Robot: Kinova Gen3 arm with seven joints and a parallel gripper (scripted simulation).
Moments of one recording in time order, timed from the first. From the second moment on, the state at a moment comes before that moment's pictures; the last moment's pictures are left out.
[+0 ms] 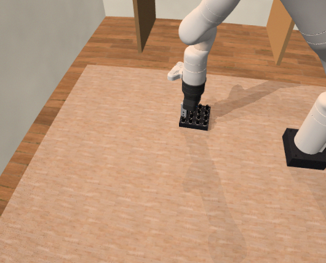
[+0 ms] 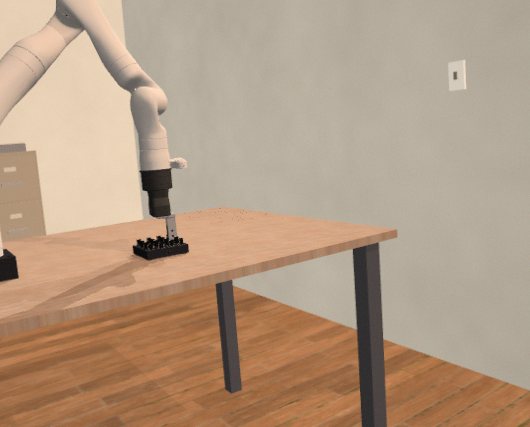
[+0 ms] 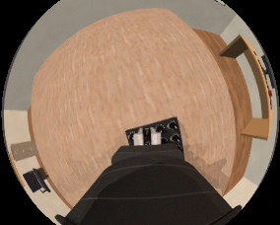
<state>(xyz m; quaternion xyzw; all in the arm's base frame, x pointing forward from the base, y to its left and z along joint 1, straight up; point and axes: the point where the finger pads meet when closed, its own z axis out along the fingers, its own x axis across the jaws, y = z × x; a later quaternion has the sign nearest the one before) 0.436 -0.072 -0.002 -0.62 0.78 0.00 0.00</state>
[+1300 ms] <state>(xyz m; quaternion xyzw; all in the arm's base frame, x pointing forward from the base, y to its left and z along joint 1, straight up) 0.436 -0.072 -0.002 -0.78 0.63 0.00 0.00</state>
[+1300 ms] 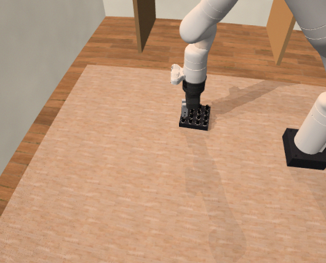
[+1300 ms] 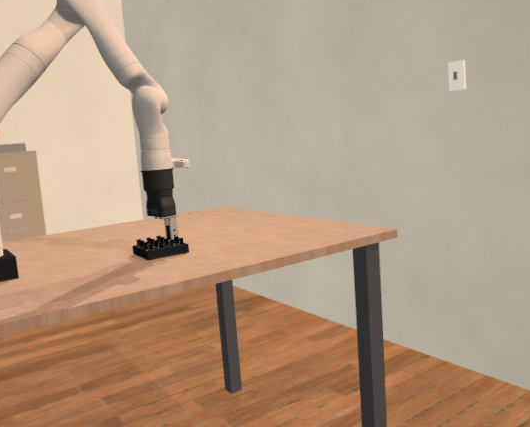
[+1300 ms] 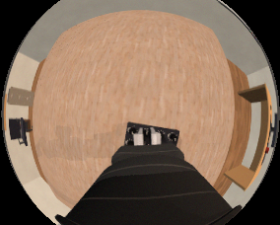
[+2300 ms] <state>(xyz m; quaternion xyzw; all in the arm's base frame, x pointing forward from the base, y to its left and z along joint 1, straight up) 0.436 -0.072 -0.002 -0.78 0.63 0.00 0.00</state>
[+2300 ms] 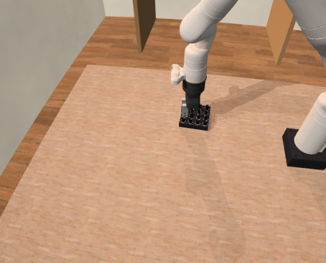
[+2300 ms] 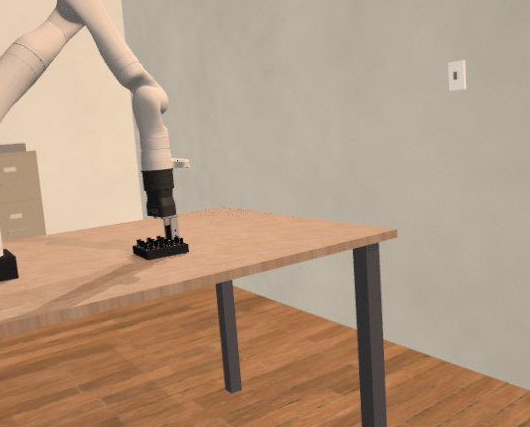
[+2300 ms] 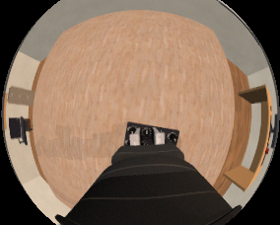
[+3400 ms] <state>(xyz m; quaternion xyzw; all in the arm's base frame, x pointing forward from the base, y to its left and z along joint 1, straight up) 0.435 -0.073 0.034 -0.78 0.63 0.00 0.00</state>
